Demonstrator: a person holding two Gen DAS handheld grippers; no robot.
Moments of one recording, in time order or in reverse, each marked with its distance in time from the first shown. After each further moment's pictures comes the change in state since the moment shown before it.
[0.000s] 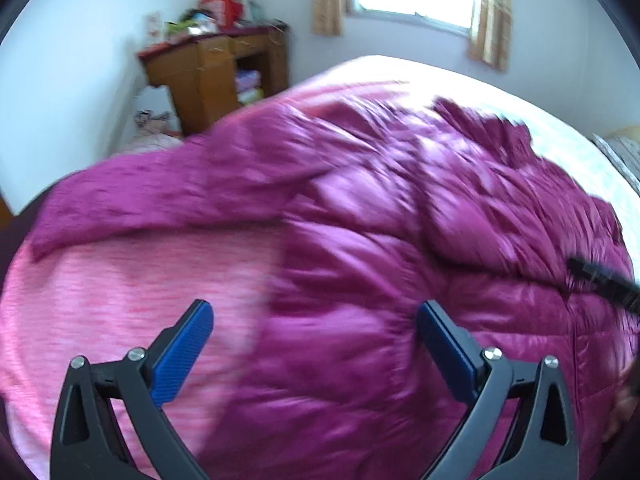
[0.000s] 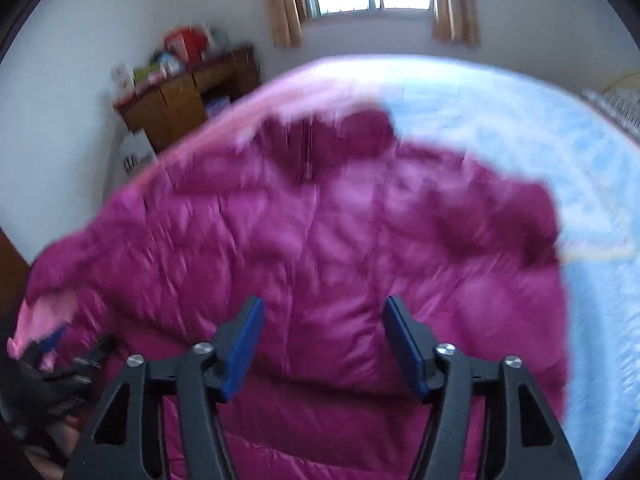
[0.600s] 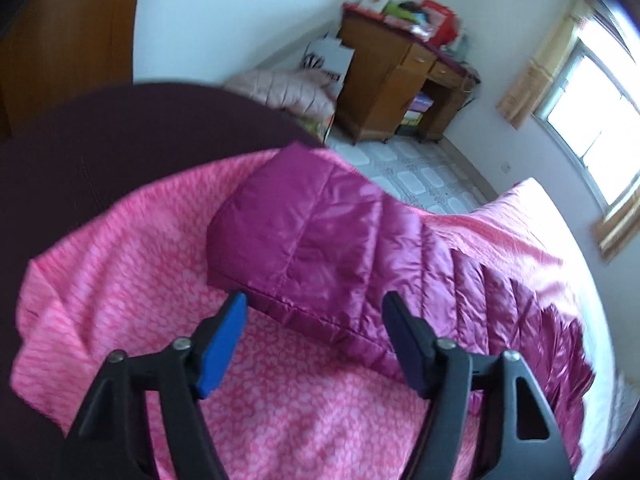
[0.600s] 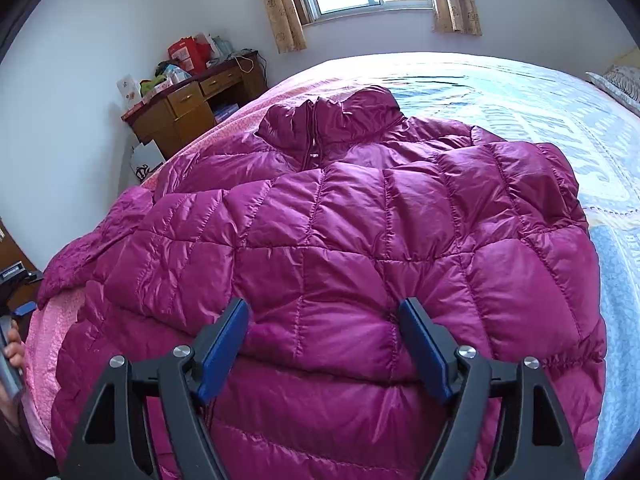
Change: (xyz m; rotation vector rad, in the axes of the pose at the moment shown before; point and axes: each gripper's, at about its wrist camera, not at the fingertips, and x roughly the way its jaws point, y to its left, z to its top) left arm 0.028 0.243 0.035 -0.704 0.053 0.152; right arm -0.004 -0.005 -0.007 0.033 -0.056 0.074
